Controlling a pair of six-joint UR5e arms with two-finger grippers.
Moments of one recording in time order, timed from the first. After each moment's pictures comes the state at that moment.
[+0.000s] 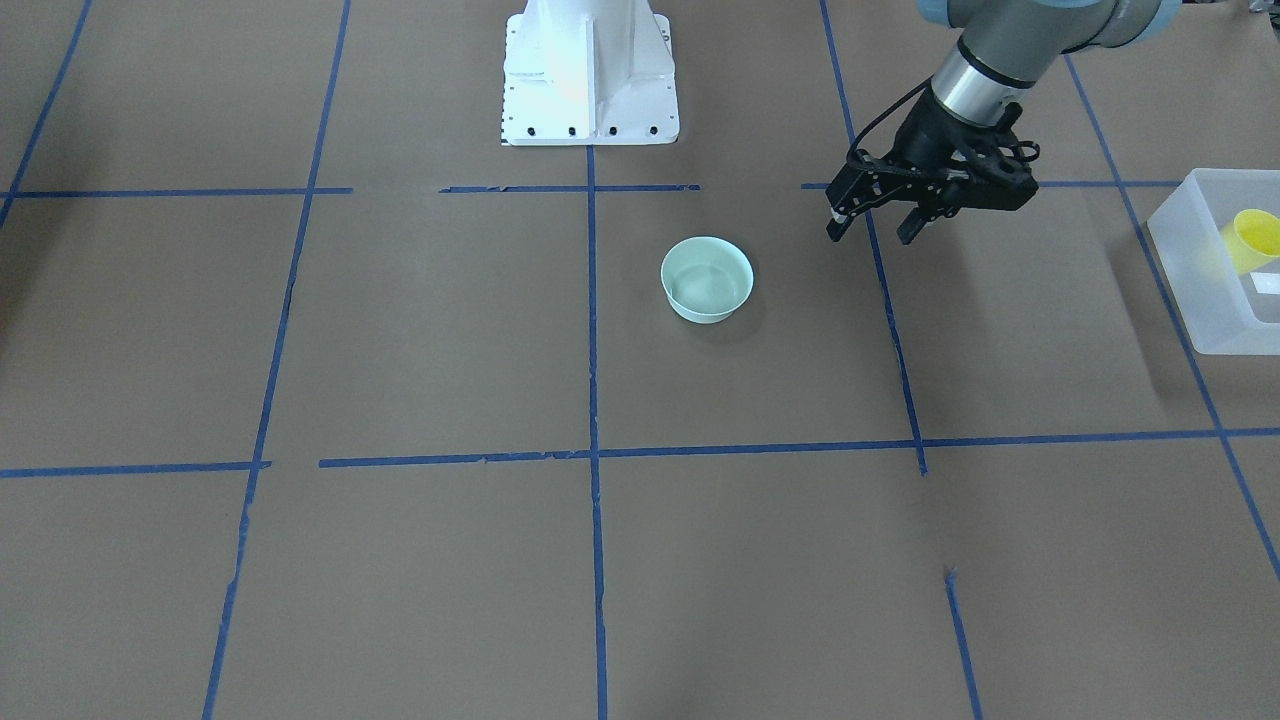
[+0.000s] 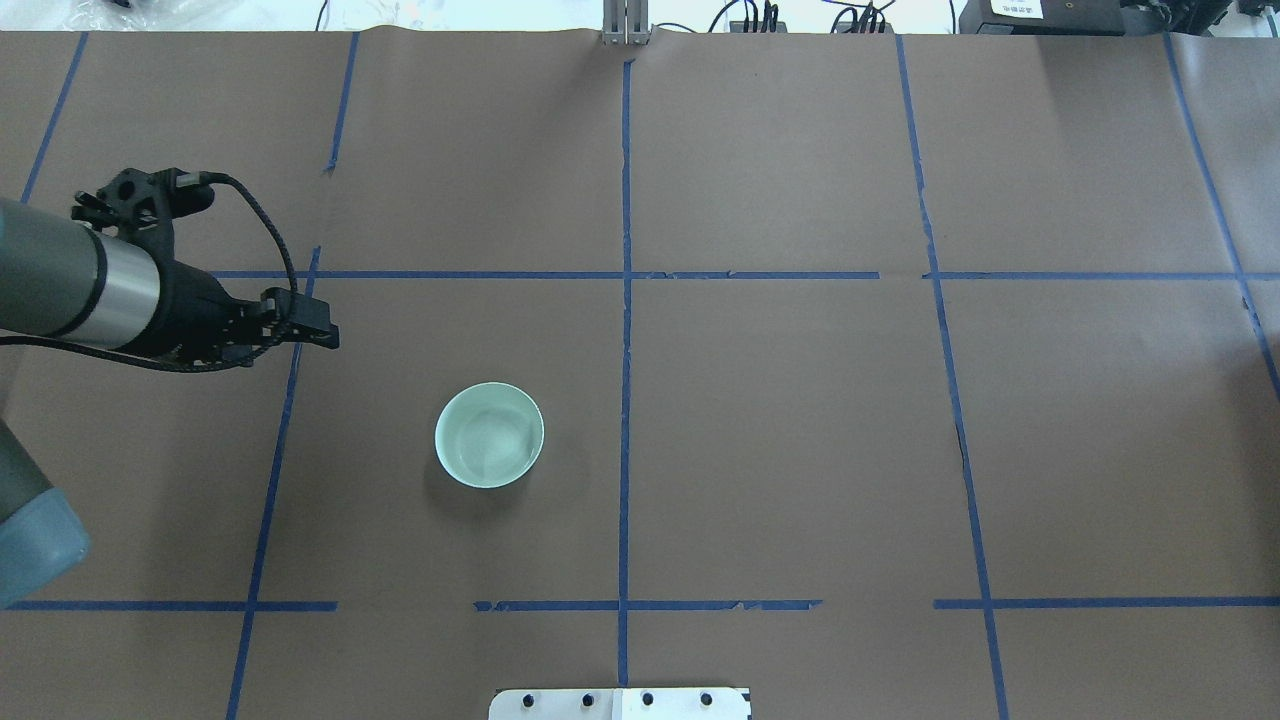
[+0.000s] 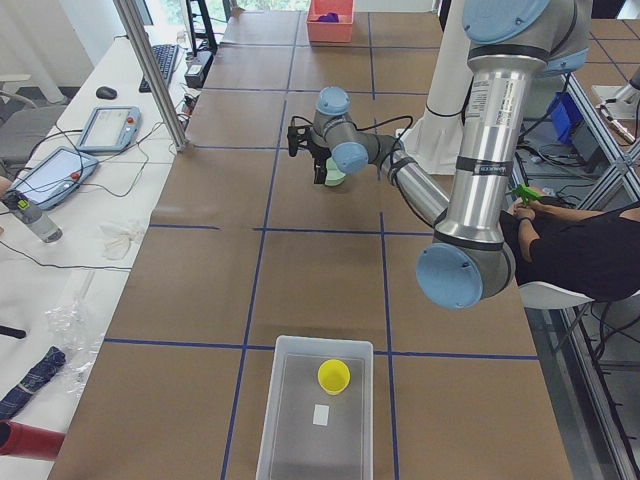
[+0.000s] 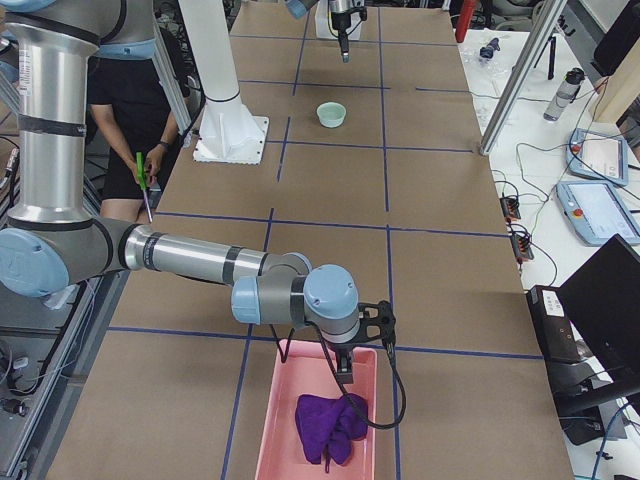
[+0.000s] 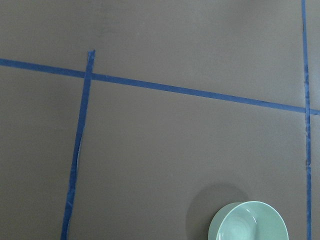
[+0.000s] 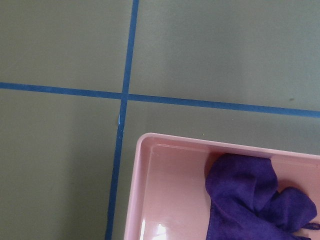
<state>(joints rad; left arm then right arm) -0.72 -1.74 -2.08 -1.85 -1.99 -1.29 1.67 -1.69 1.60 -1.38 2.36 -0.08</state>
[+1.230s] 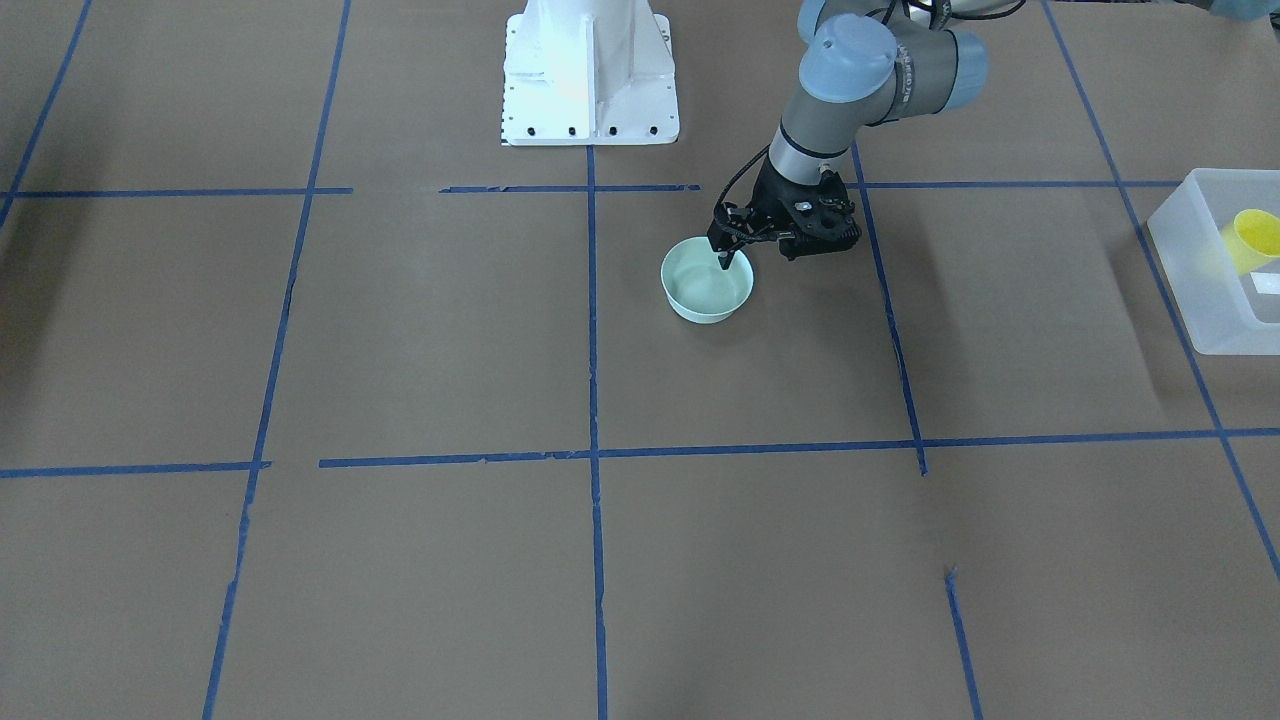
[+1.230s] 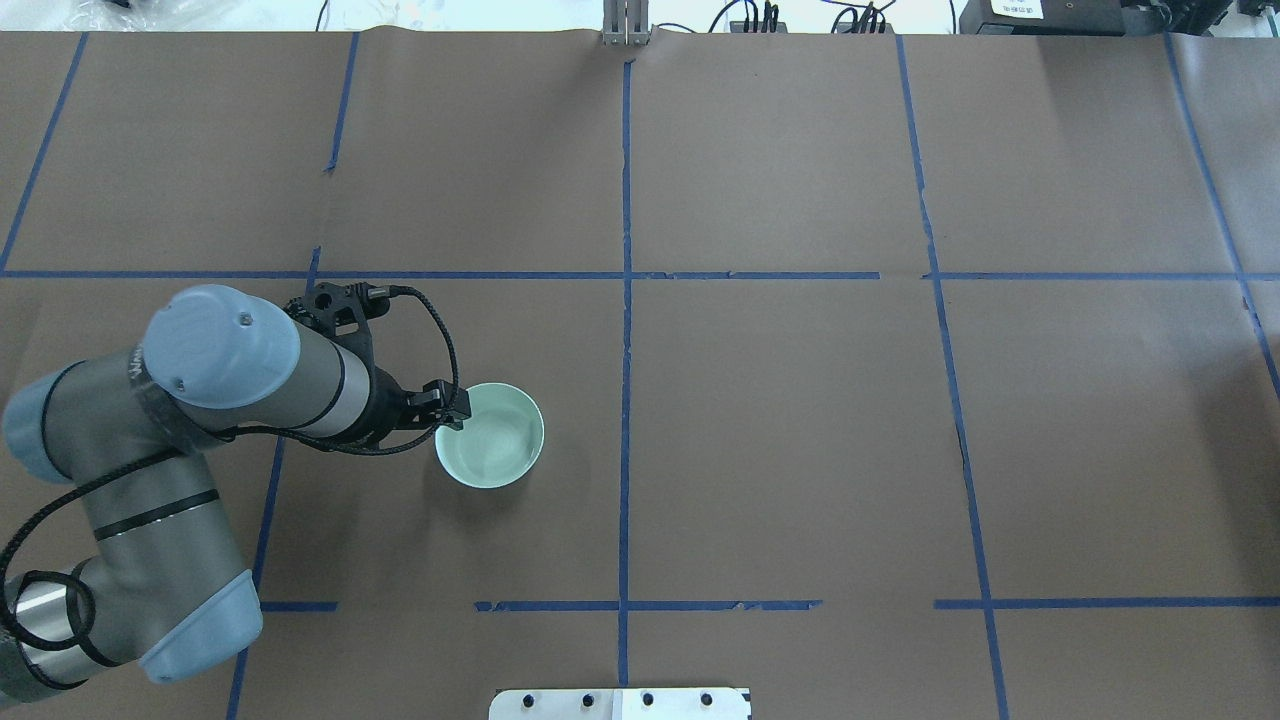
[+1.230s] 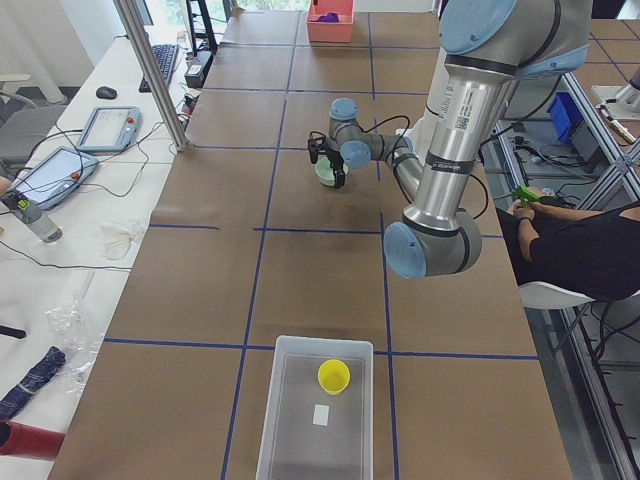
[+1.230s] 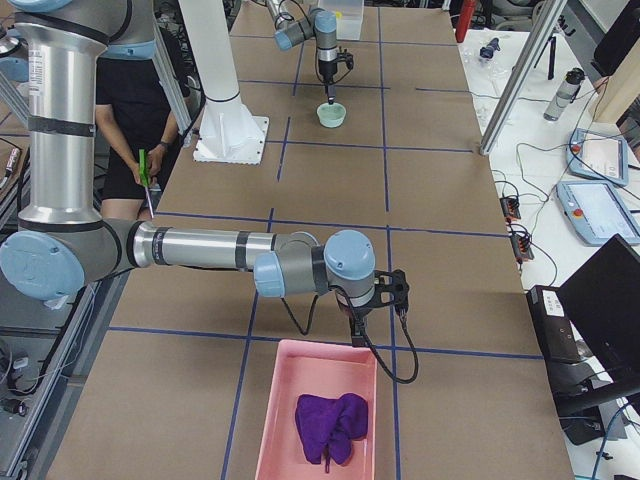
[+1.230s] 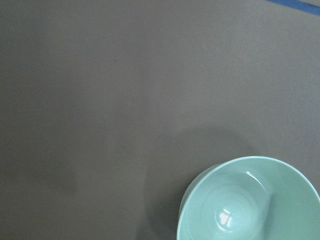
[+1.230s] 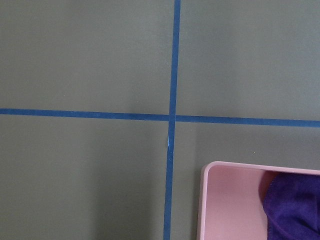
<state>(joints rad) -0.48 -1.91 -1.87 -1.80 -1.87 -1.45 1.60 -1.67 1.66 -1.38 2.39 0.08</state>
